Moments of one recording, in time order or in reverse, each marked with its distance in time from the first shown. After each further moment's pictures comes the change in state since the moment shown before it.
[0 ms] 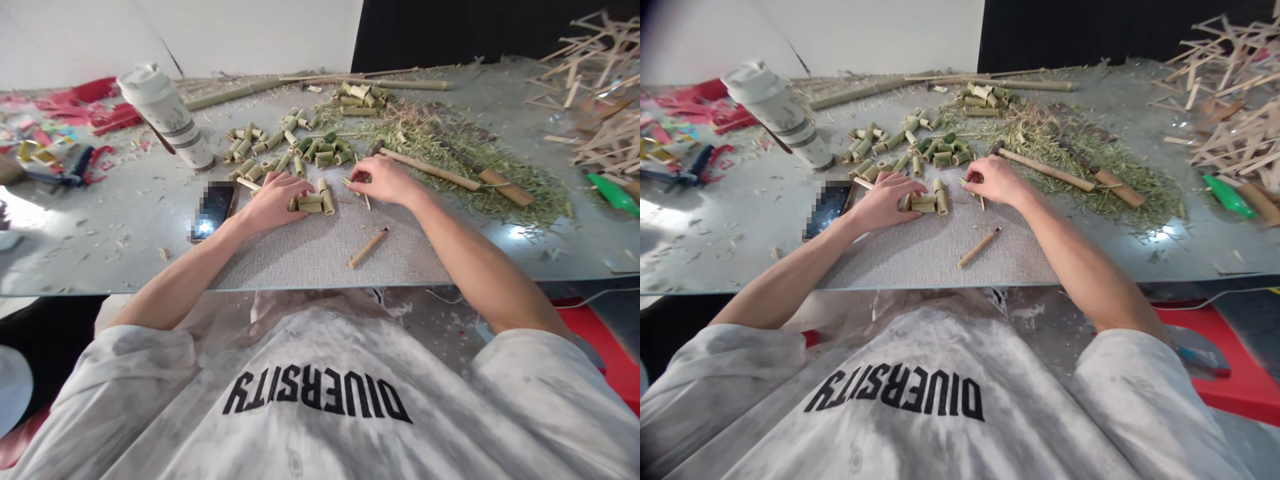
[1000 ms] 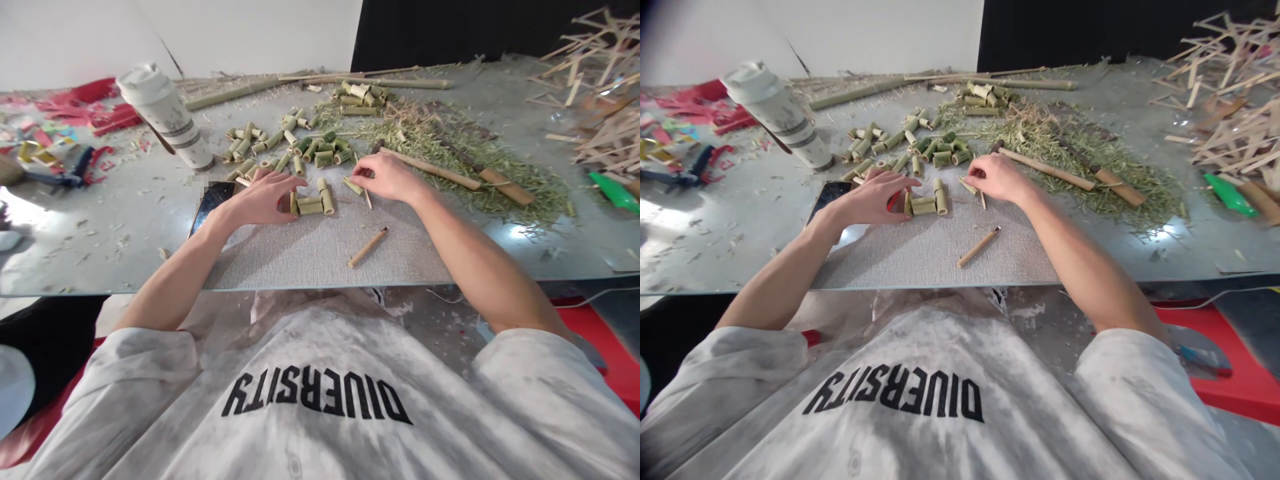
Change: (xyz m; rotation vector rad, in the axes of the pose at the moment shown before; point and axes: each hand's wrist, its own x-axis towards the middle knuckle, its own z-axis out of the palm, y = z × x) left_hand -0.007 -0.019 -0.018 0.086 -0.100 0.030; right_hand -0.002 -0.006 -0.010 0.027 0.014 0.010
